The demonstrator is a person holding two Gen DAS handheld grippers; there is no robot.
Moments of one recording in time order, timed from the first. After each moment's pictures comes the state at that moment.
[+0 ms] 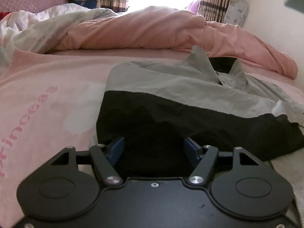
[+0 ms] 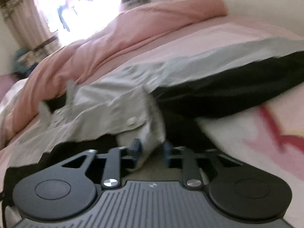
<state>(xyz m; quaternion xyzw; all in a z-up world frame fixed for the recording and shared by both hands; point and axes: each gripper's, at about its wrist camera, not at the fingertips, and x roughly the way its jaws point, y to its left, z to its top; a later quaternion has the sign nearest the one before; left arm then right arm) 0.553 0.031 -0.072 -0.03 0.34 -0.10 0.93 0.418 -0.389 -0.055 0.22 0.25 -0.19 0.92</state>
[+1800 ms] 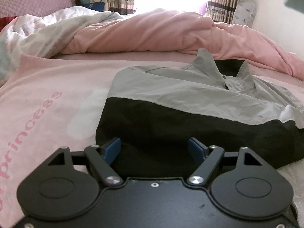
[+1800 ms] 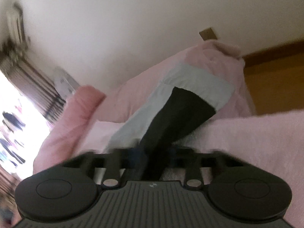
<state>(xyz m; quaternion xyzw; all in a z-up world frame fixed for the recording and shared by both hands) 0.564 0.018 -0.066 -0.02 0.34 -0.07 0.94 0.327 -0.700 -0.094 0.45 0.04 -0.37 0.81</state>
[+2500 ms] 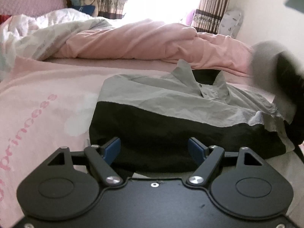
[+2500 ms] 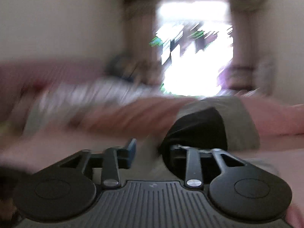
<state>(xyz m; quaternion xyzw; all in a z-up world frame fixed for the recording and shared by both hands) 0.526 0.026 -0.039 -0.05 0.33 -0.12 0.94 0.445 -0.206 0.030 -0.05 0.15 0.10 0.98</state>
